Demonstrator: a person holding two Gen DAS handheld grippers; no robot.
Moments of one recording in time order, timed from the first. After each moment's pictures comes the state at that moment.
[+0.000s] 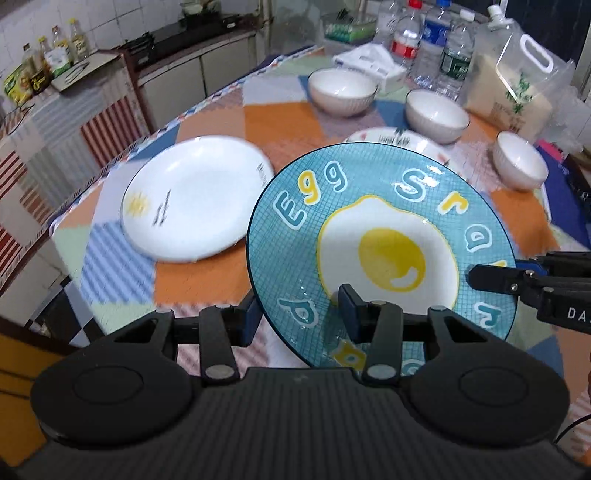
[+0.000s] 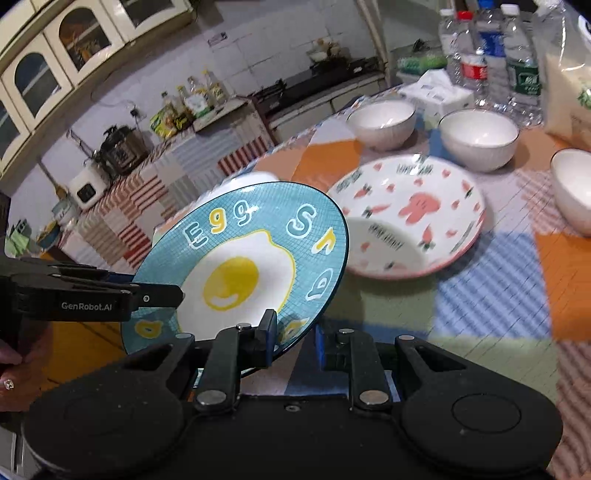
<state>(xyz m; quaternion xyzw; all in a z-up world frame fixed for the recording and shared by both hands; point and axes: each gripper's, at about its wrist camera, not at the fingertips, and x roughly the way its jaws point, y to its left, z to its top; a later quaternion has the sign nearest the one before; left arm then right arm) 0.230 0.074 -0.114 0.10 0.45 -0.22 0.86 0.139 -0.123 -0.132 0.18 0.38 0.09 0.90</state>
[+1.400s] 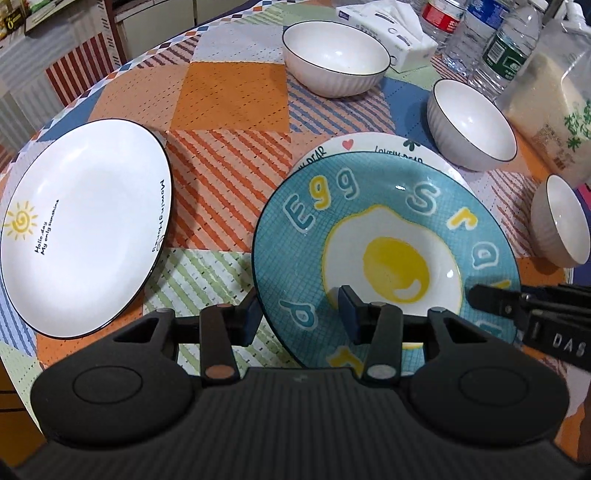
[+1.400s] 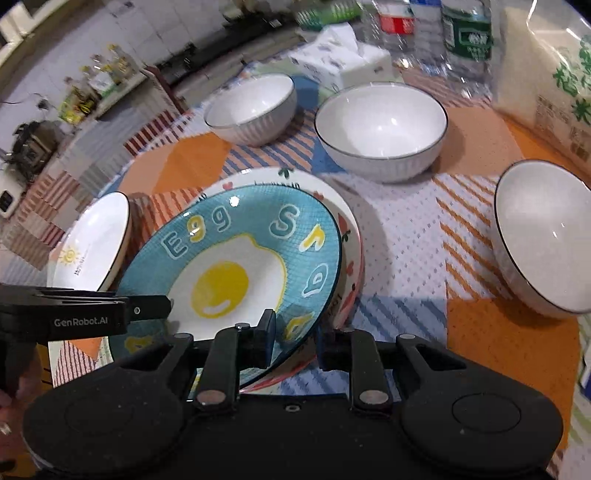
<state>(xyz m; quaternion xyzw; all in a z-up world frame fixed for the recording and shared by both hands) 0.350 -0.040 -0.180 0.03 0.55 -0.19 0.81 0.259 -0.228 -0.163 0.18 0.50 -0.01 0.85</state>
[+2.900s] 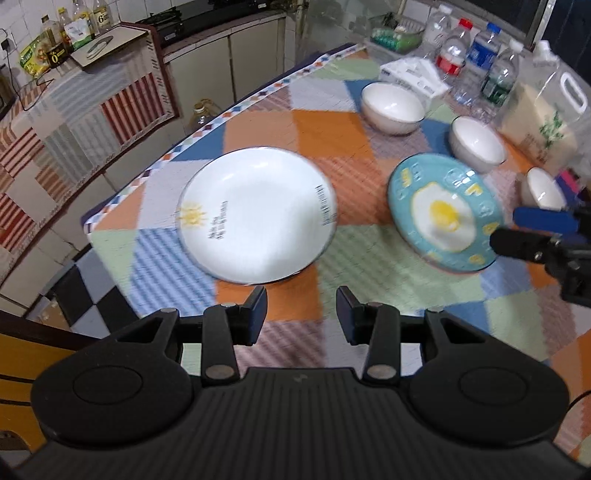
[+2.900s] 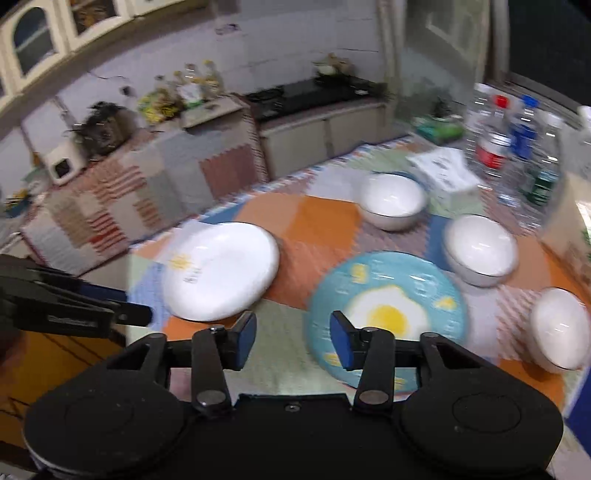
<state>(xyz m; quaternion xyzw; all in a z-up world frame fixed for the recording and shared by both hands) 0.295 0.136 -0.074 0.08 0.50 -0.19 0.84 0.224 -0.091 -0.042 0.08 0.40 0.07 0.91</state>
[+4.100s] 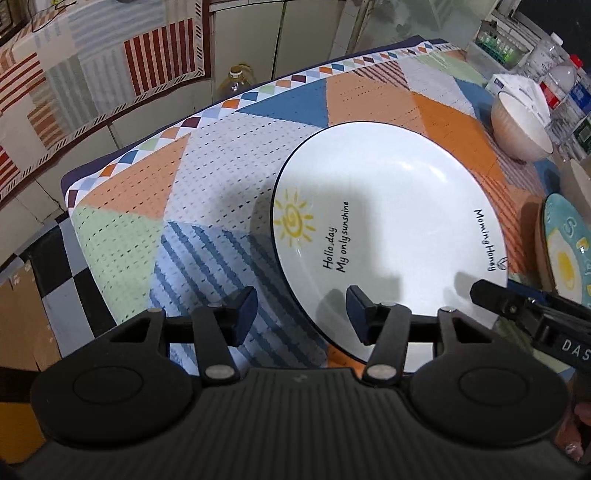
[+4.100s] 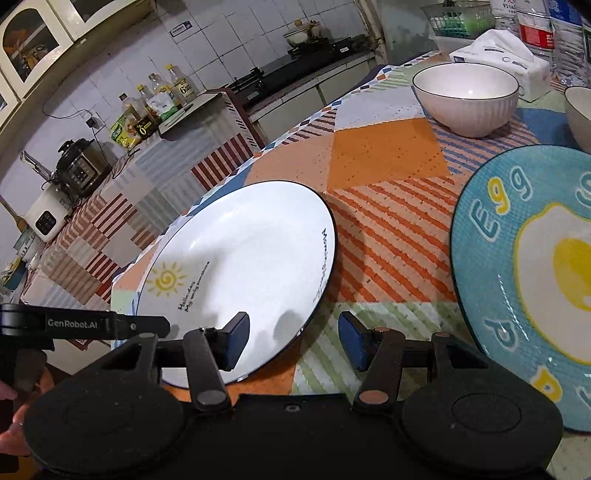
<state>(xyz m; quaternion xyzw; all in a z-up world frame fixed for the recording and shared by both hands) 0.431 0.215 -0.217 -0.01 0.53 -0.16 0.83 0.338 -0.025 -0.204 0.21 0.40 0.04 0.89</state>
